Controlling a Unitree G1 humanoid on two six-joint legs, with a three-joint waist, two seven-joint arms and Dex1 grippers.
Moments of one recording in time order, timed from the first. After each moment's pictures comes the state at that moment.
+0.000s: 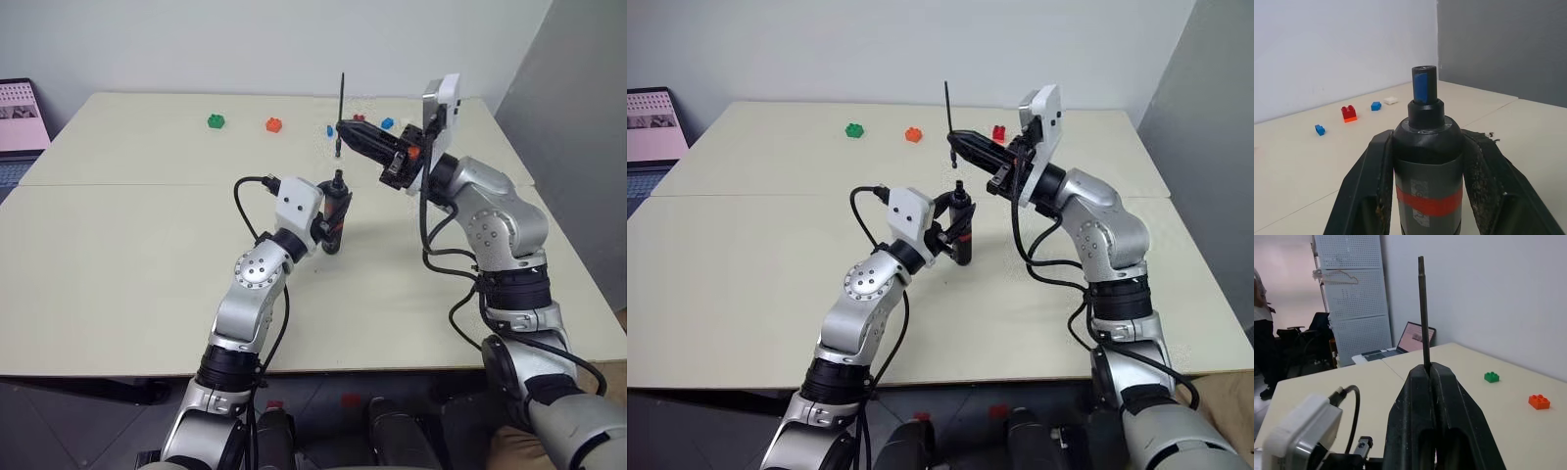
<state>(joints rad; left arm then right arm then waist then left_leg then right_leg) -0.49 0.13 -0.12 -0.06 -0.11 0.22 -0.36 -0.90 -0.27 -0.02 0.11 0.53 0.48 0.80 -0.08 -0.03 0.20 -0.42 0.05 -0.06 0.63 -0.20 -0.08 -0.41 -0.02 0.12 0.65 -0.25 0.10</state>
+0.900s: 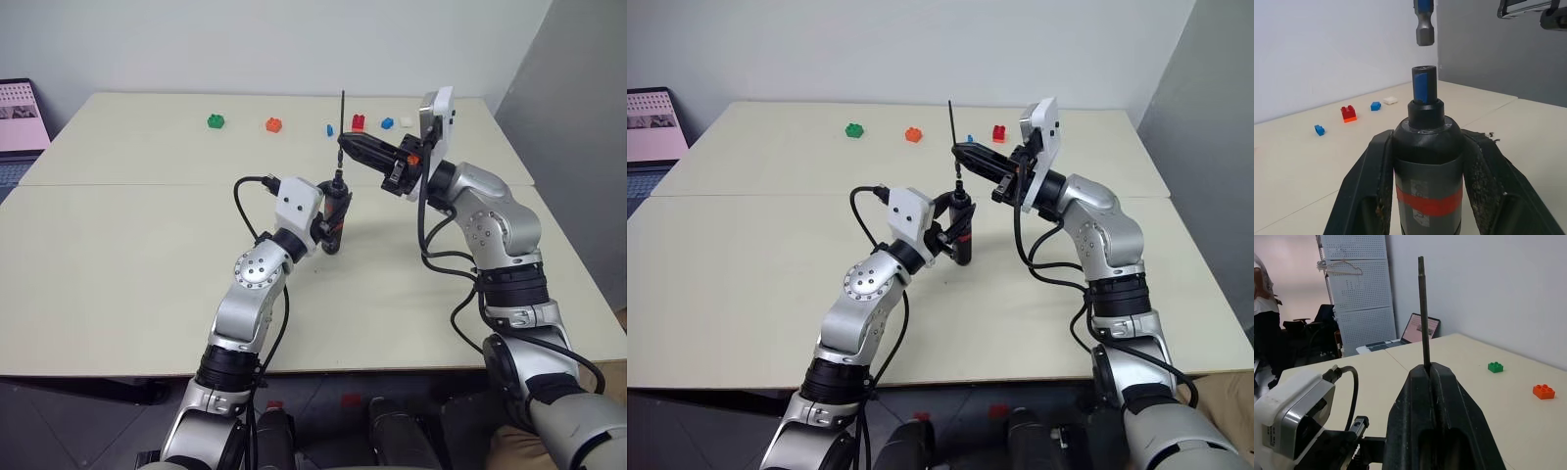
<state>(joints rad) -0.49 0.14 -0.12 -0.06 -0.11 0.22 -0.36 -0.90 -0.28 -0.02 0.19 0.50 0.43 0.88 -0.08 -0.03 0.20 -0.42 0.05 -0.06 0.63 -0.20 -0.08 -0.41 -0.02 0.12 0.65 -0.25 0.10</state>
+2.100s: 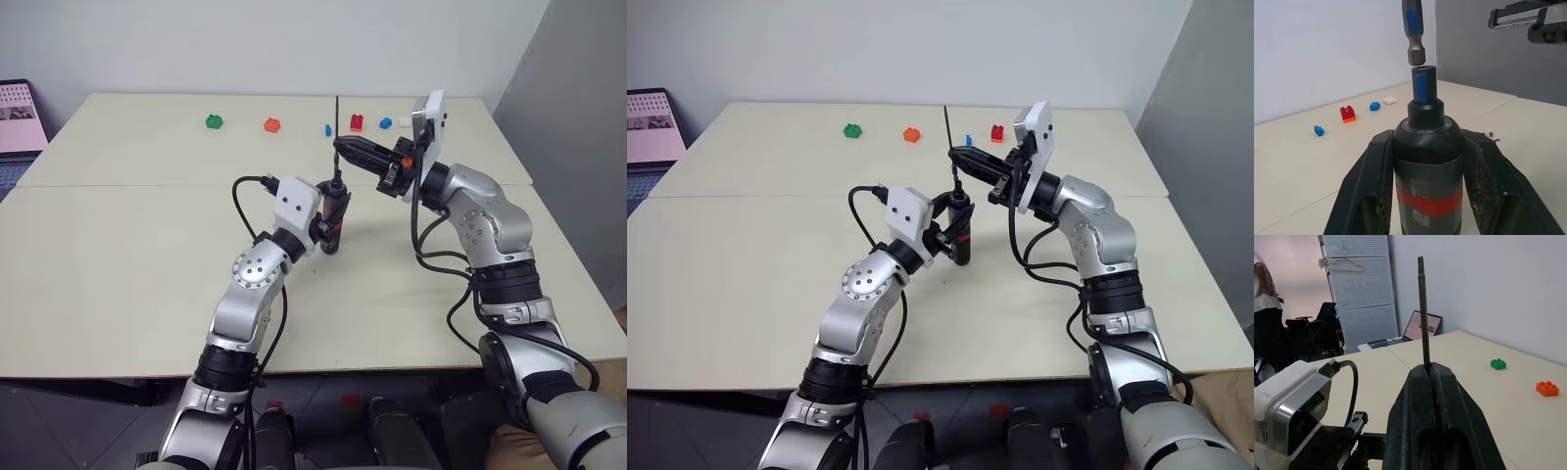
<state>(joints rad) -0.49 0.15 -0.12 -0.06 -0.11 0.22 -0.36 -0.92 -0.27 -0.01 0.25 0.48 0.40 0.90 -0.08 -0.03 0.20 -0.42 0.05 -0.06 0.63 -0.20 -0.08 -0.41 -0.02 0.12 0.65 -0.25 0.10</state>
